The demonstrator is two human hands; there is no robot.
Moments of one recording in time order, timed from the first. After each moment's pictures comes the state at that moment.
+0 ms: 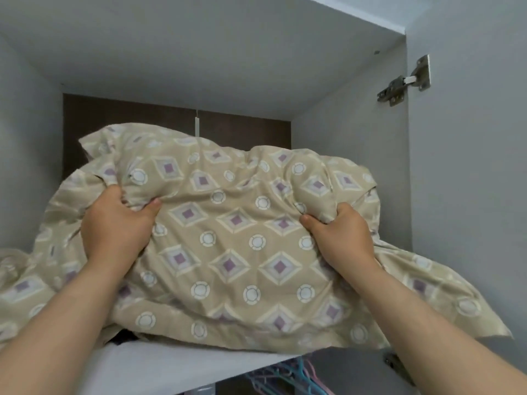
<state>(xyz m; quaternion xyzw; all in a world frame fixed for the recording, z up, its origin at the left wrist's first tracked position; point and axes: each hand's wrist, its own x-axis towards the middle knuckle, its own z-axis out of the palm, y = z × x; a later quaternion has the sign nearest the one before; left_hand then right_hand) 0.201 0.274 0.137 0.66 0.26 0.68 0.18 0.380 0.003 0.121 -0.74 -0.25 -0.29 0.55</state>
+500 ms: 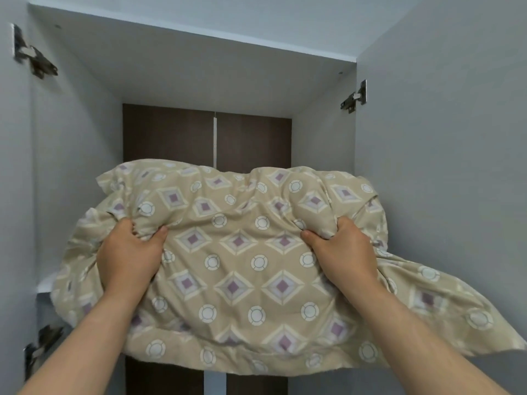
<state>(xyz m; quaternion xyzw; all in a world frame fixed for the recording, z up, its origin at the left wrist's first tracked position) 0.056 0.087 0.045 0.65 0.33 0.65 0.20 0.242 -0.172 0.062 -0.77 -0.28 -0.26 0.51</state>
